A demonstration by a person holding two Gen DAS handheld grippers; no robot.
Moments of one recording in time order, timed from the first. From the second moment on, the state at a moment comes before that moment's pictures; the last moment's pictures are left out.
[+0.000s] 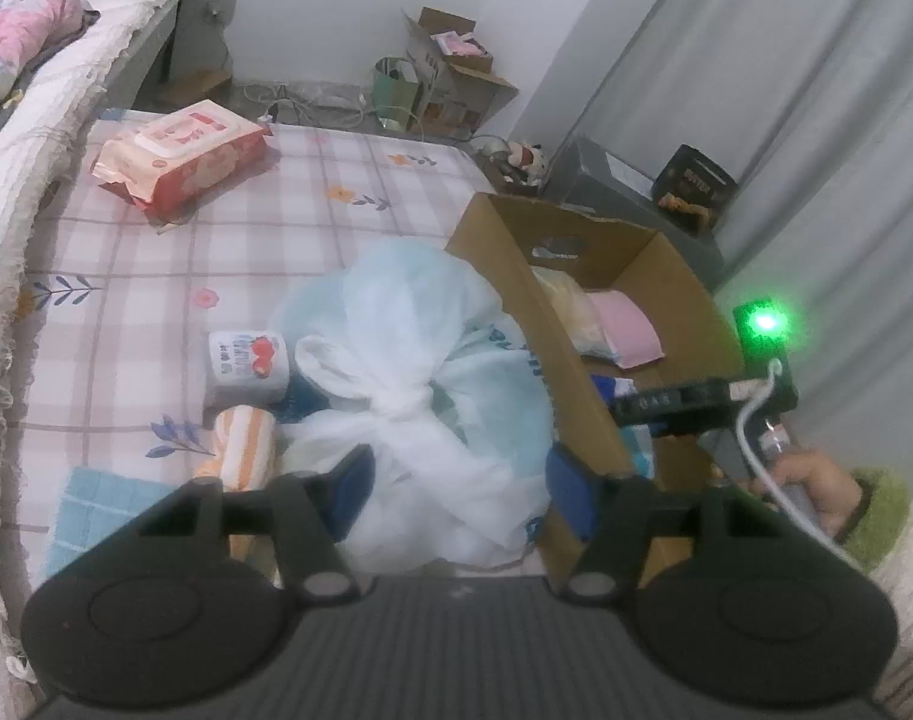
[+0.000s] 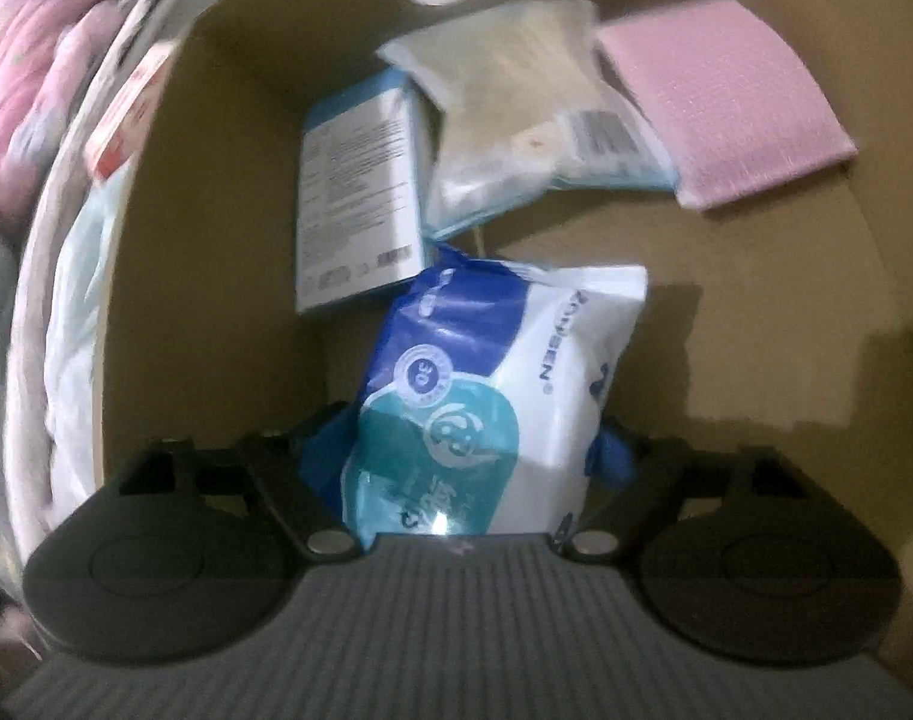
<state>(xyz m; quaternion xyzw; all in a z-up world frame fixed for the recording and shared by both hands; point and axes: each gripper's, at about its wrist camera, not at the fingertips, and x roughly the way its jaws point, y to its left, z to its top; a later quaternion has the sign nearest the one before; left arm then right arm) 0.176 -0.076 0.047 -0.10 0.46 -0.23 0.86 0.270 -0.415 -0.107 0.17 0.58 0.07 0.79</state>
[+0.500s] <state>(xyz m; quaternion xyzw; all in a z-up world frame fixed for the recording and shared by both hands) 0.178 -0.064 0.040 -0.10 0.46 -0.21 0.86 0.272 -0.404 -0.108 0.14 0.57 0.15 0.80</state>
